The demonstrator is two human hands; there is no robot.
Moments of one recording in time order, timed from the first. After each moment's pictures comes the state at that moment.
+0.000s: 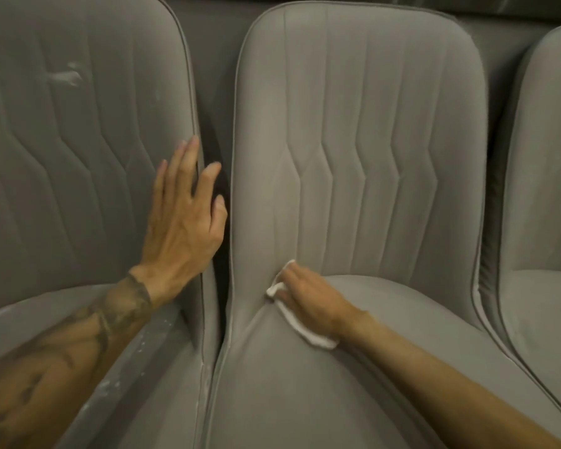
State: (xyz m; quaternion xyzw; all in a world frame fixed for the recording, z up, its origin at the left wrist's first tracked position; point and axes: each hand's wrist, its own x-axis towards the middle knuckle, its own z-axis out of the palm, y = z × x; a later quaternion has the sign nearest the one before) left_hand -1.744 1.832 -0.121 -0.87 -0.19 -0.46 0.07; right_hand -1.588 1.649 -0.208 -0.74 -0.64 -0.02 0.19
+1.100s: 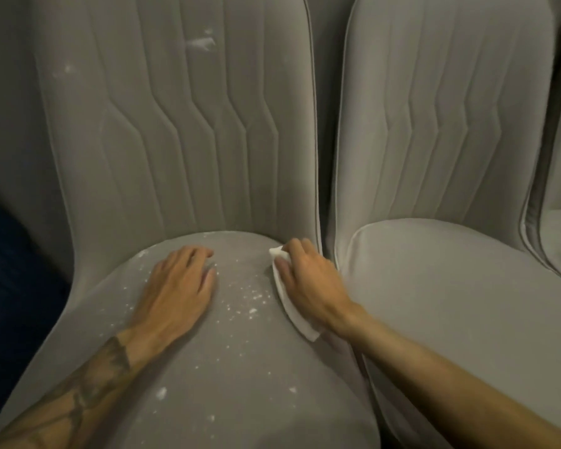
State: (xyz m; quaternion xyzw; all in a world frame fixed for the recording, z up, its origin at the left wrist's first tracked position) left_hand -1.991 1.905 -0.217 -0.94 -0.26 -0.19 -0.09; right_hand -1.823 1.724 -0.196 -0.86 -0.45 0.00 0.24
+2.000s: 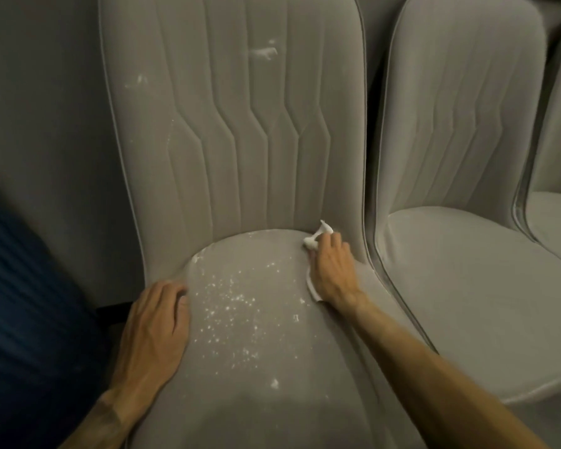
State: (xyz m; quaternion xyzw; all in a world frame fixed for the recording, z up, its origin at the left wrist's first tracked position) left_hand -2.112 1.999 -0.237 -0.90 -0.27 -0.24 -0.24; right_hand -1.857 1.808 -0.216 -0.94 -0.29 -0.08 0.14
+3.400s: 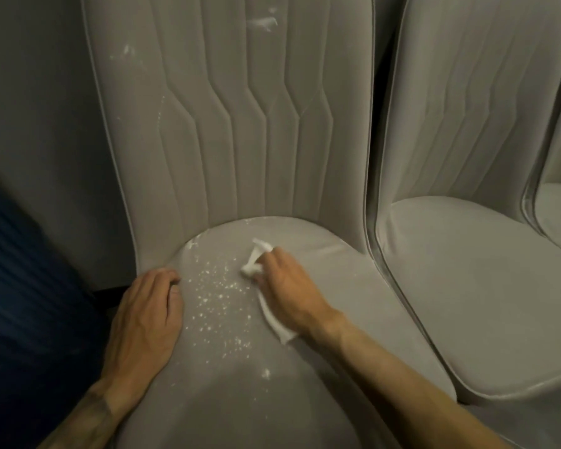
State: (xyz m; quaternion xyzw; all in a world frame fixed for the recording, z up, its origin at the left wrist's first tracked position) left_hand -2.113 1.996 -0.244 -0.91 -0.26 -0.26 -0.21; right_hand -1.926 1.823 -0.225 -0.83 -0.51 -0.02 0.22
